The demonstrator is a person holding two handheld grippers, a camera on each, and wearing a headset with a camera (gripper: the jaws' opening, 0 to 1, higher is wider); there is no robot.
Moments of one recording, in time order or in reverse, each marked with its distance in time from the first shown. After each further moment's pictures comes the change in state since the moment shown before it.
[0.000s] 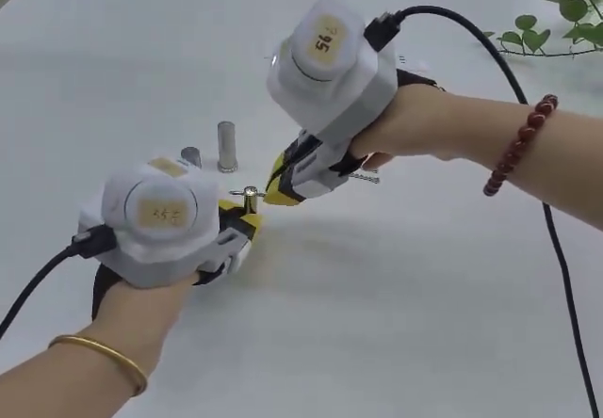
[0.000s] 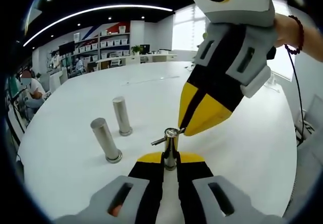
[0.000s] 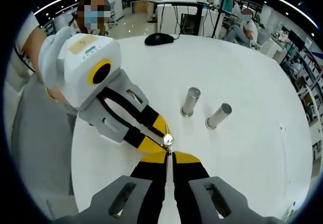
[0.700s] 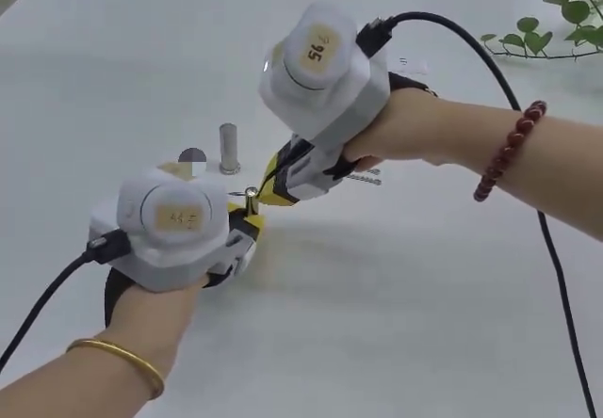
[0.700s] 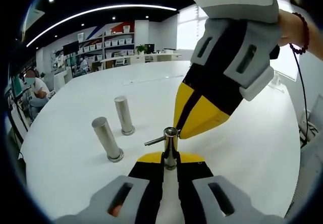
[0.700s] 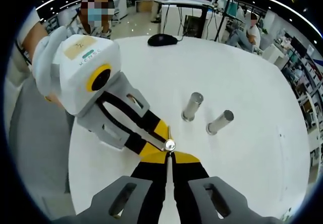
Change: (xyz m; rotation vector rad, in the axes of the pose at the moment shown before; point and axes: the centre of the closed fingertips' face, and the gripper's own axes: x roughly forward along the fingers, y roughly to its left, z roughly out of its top) left arm 0.001 0.003 -0.002 -0.001 0.006 0.041; right arm 0.005 0.006 0.008 -0.039 -0.004 -0.003
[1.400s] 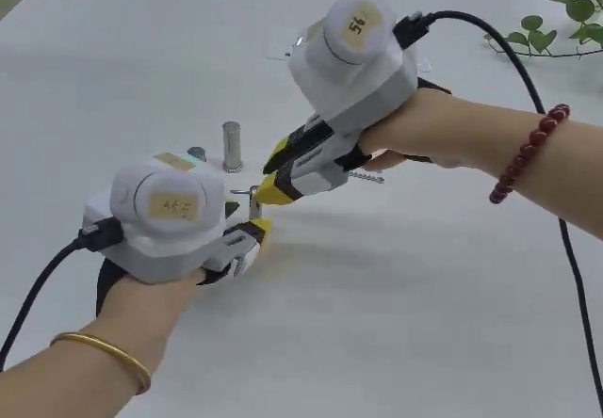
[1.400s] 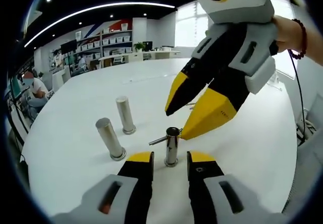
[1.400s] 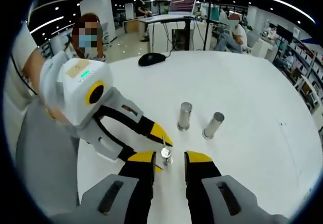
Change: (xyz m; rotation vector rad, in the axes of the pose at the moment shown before) left arm -0.009 0.000 0.004 0.003 0.024 -0.018; right arm -0.016 -0.012 0.013 0.189 -0.188 -0.005
